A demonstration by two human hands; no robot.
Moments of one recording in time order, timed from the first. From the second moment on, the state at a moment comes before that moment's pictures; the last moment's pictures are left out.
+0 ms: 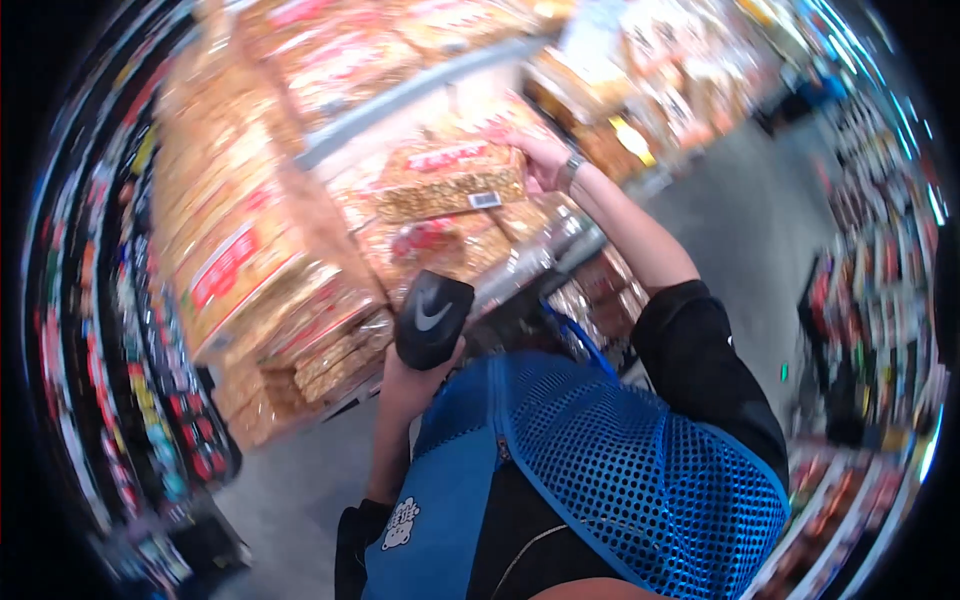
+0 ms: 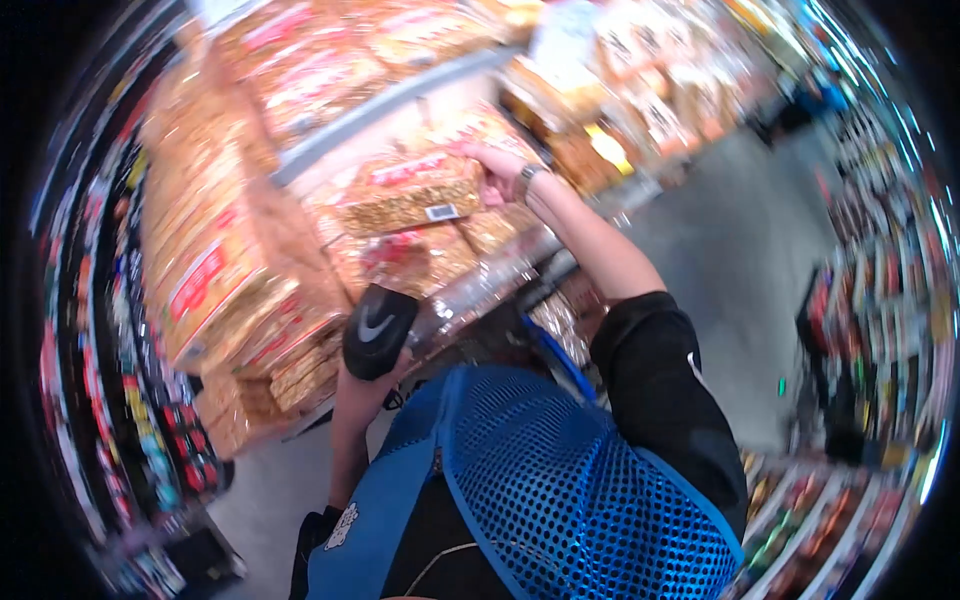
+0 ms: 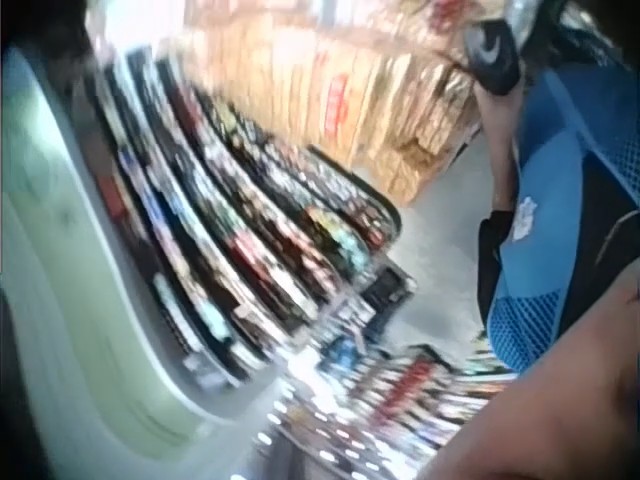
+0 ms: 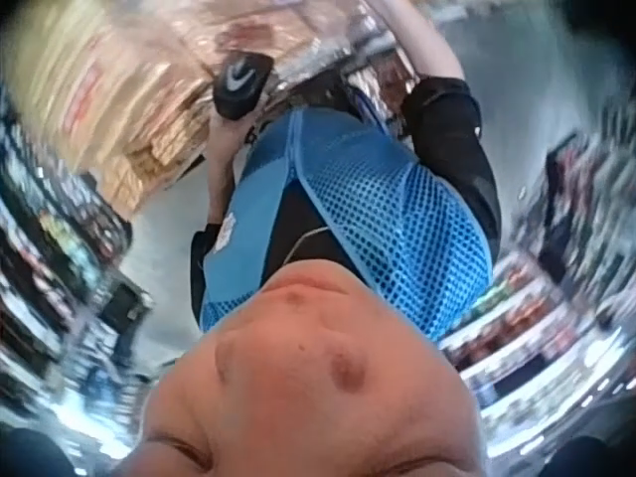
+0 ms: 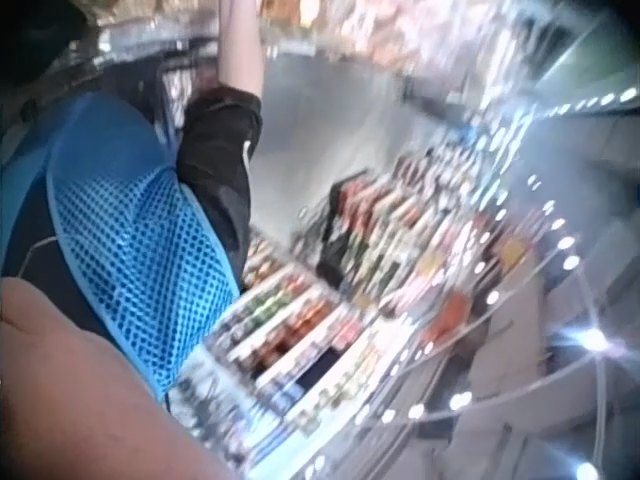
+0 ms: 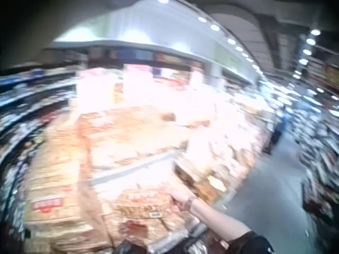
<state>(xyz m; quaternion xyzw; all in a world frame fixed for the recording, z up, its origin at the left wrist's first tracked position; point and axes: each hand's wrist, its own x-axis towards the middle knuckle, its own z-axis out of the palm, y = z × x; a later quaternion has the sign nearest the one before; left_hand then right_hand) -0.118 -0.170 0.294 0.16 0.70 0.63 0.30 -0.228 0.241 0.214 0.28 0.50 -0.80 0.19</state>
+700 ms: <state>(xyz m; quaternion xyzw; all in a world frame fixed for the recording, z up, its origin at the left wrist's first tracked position) -0.095 -0.024 0.213 0.24 0.72 0.51 0.40 0.206 0.319 0.123 0.52 0.83 -0.16 -0.09</state>
